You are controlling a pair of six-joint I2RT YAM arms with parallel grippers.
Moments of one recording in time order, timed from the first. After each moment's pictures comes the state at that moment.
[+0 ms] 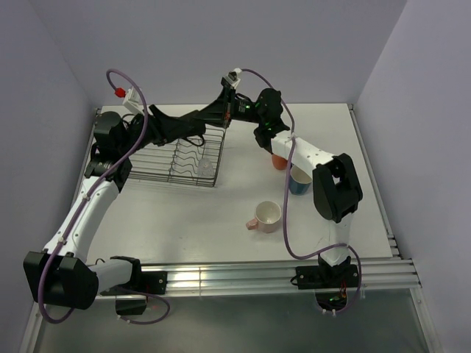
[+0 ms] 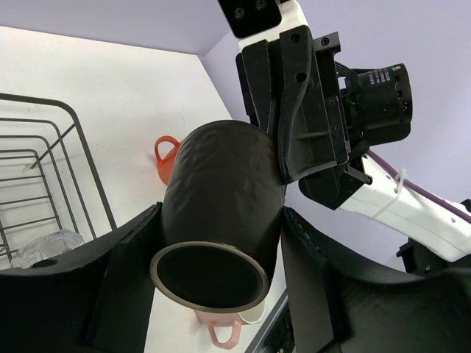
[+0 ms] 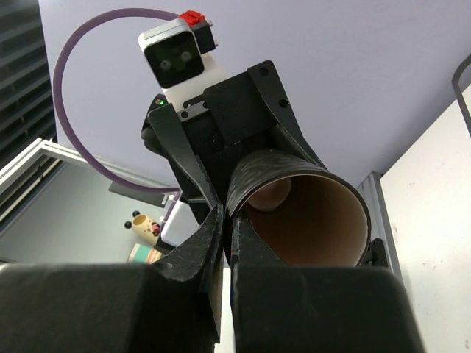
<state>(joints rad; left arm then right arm) -0.17 1.19 1.07 0.08 0.65 -0.77 0.51 1.93 1.55 0.77 -0.97 1.59</state>
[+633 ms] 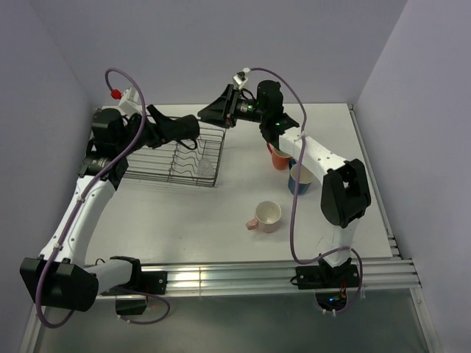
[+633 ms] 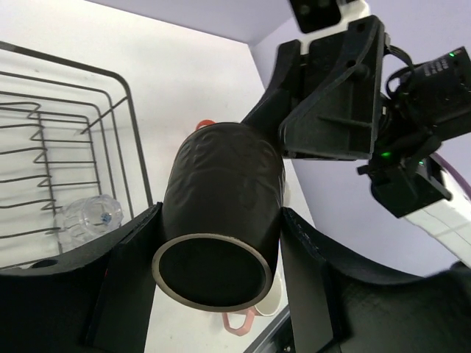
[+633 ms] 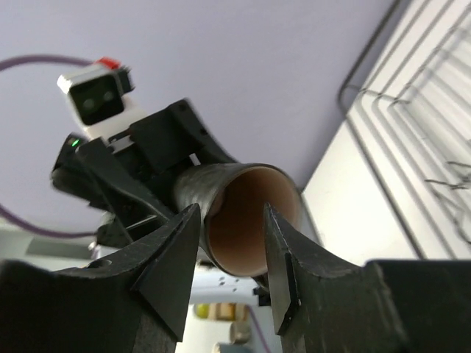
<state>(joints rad) -0.16 1.17 1.14 -0.15 0.55 -0.70 0.50 1.87 1.58 0.31 -0.82 1.23</state>
